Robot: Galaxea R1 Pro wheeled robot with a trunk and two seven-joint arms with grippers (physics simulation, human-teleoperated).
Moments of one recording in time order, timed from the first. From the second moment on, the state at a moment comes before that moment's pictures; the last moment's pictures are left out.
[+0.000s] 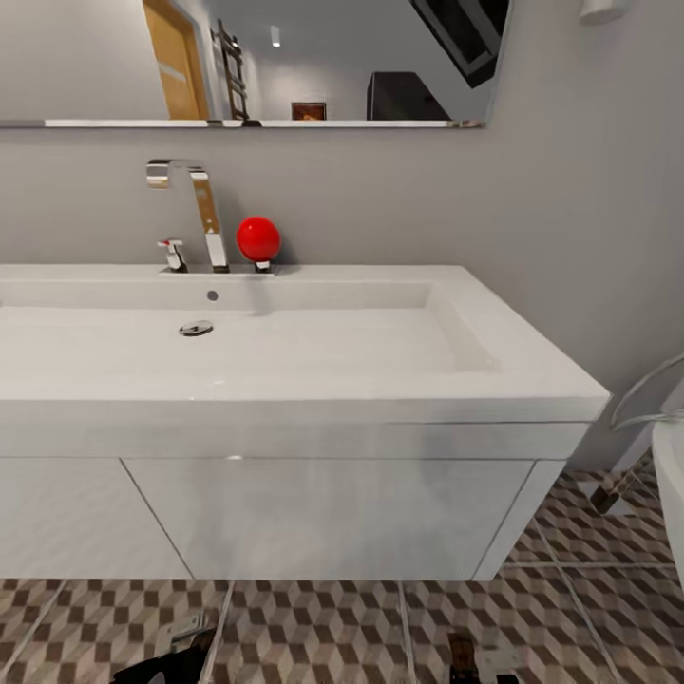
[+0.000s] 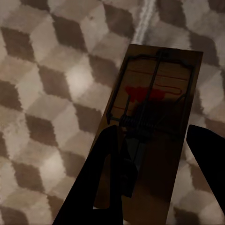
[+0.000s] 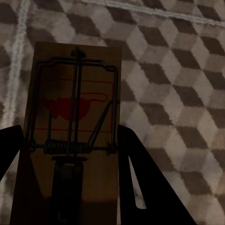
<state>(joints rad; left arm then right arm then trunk) -0.44 0.19 -0.60 -0.31 0.91 0.12 0.12 -0.35 0.00 0.16 -0.17 0.00 -0.31 -0.23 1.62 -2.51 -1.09</state>
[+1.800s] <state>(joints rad) -0.44 0.19 -0.60 -0.31 0.91 0.12 0.12 -0.35 0.00 0.16 -0.24 0.00 -0.31 -0.23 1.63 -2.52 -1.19</state>
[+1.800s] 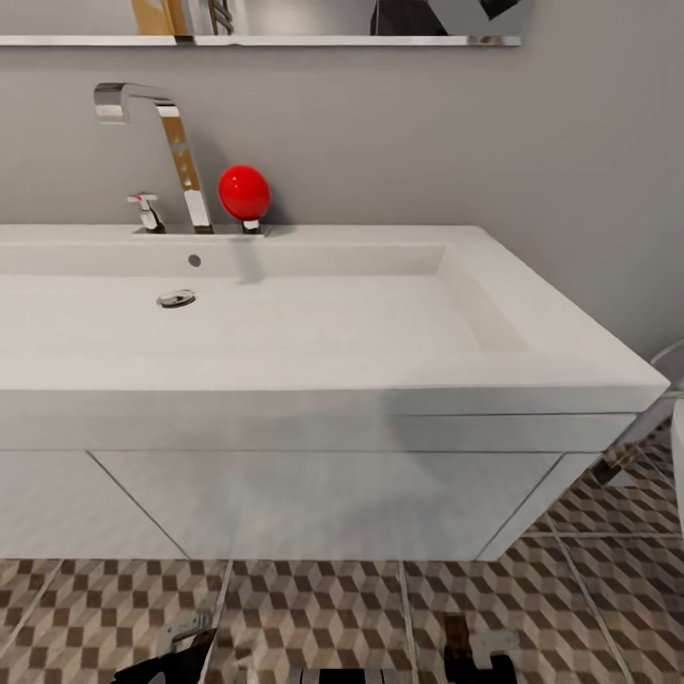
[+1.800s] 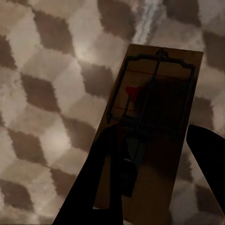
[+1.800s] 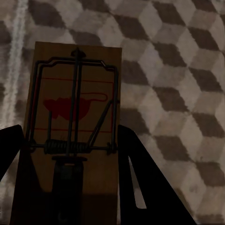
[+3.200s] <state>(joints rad) -0.44 0.19 -0.61 -0.32 0.92 0.12 0.11 -0.36 0.01 0.16 -0.27 0.01 -0.20 -0.23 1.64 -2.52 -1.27</state>
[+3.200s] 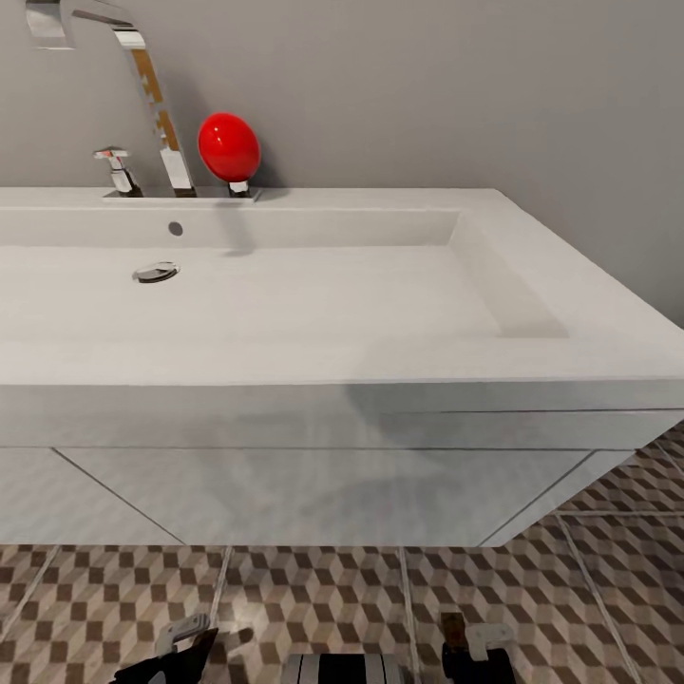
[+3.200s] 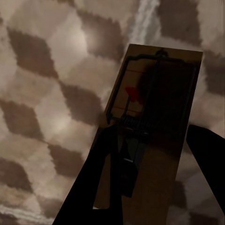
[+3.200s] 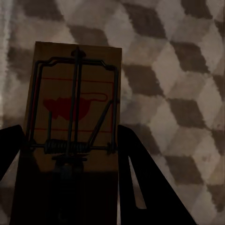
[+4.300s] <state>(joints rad) -0.55 0.18 -0.61 -0.36 0.91 0.13 0.14 -0.43 0.02 0.16 -0.27 0.01 -0.06 -0.23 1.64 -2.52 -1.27</state>
